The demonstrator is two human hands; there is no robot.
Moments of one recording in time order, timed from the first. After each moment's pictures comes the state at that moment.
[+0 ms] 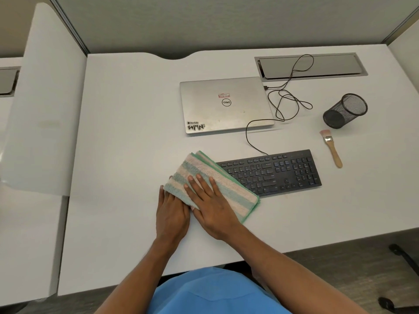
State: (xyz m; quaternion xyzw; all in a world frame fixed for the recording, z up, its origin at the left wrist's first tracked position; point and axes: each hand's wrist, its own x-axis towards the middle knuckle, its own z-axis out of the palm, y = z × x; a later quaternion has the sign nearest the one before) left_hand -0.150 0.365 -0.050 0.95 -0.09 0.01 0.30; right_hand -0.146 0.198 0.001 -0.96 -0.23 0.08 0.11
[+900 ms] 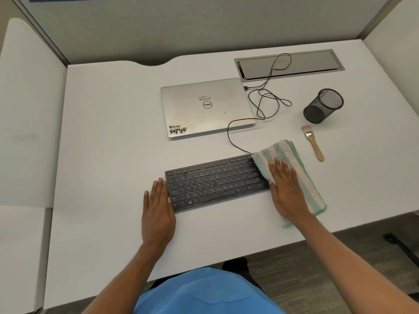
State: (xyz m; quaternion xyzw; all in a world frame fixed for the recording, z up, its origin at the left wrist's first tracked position) left_hand -0.151 0.358 -0.048 0.97 -0.04 0.00 0.23; right_hand -0.157 -0.037 -0.002 -0.99 0.05 0.07 0.12
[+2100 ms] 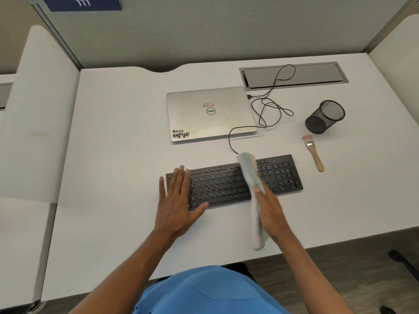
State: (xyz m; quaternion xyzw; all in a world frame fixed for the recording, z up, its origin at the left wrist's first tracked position) left_hand -0.129 0.312 0.002 0.97 -0.17 -0.02 0.17; right_hand -0.178 0.048 0.082 -0.79 0.17 0.09 0.58
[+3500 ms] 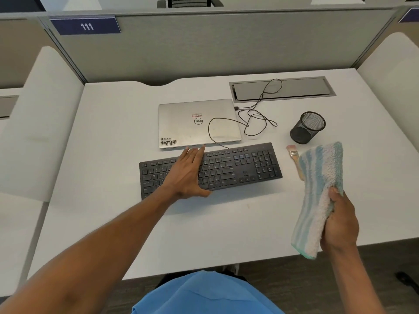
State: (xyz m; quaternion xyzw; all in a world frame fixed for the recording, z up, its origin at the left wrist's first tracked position) left_hand -0.043 0.221 0.062 0.94 -0.27 -0.10 0.16; right_hand -0.220 -0.103 0.155 -0.64 0.36 -0.13 0.67
